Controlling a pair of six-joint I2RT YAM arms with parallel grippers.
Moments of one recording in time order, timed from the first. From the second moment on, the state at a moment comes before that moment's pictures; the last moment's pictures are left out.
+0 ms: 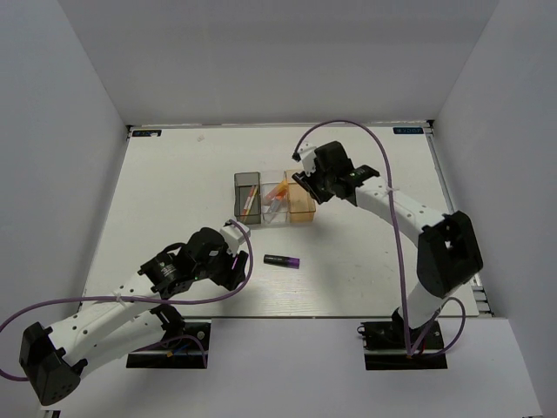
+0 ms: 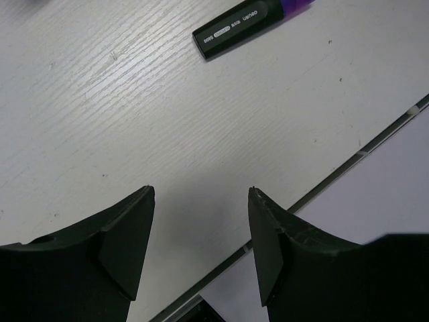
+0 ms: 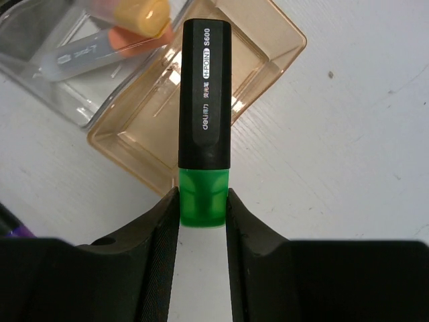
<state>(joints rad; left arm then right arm) -0.82 0.79 0.58 -0.60 0.02 -0.18 0.59 1.62 1.26 -0.43 -0.04 -0.29</state>
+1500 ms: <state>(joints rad) -0.84 1.14 0.74 -0.54 0.11 -0.06 0.54 1.65 1.36 -0.63 -0.21 -0.14</state>
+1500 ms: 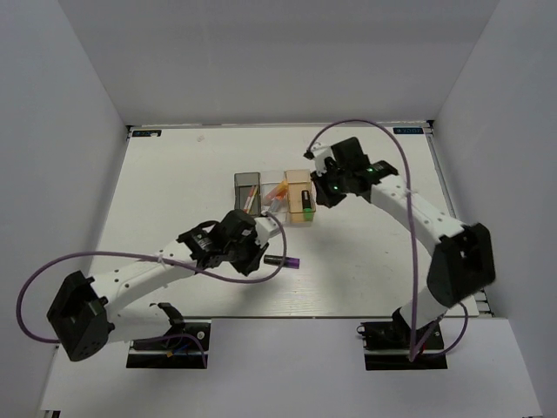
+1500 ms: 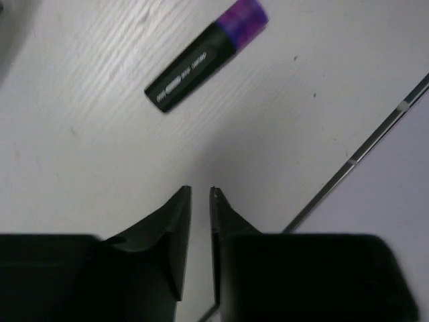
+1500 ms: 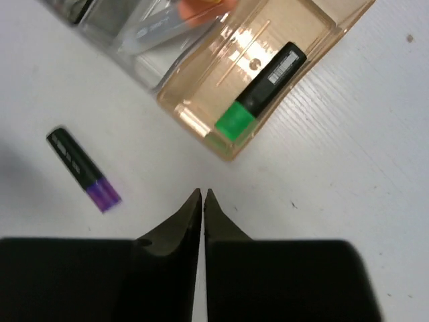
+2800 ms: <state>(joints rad) -0.88 1.86 1.20 -0.56 0.14 0.33 0.29 1.08 0.82 -0.66 -0.68 -0.46</state>
